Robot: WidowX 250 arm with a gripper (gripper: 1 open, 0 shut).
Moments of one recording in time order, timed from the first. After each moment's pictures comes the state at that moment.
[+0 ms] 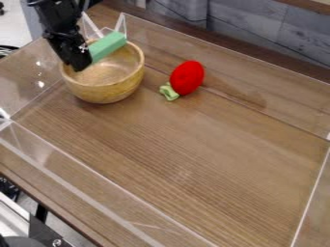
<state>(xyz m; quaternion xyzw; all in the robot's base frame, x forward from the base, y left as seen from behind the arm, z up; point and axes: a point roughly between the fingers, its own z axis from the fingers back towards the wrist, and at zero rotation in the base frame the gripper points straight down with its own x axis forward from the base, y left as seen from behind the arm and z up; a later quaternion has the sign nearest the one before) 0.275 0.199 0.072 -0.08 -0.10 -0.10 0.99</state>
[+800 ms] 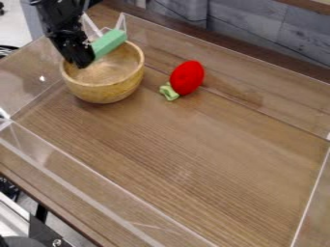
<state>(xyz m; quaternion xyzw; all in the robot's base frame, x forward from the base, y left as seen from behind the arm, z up) 0.284 0.204 0.070 -0.11 -0.11 -0.07 0.99</state>
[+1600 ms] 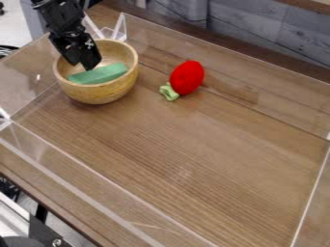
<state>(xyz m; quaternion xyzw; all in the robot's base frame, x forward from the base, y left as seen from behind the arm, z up) 0.289 0.207 0.061 -0.13 -0.10 -0.05 0.98</state>
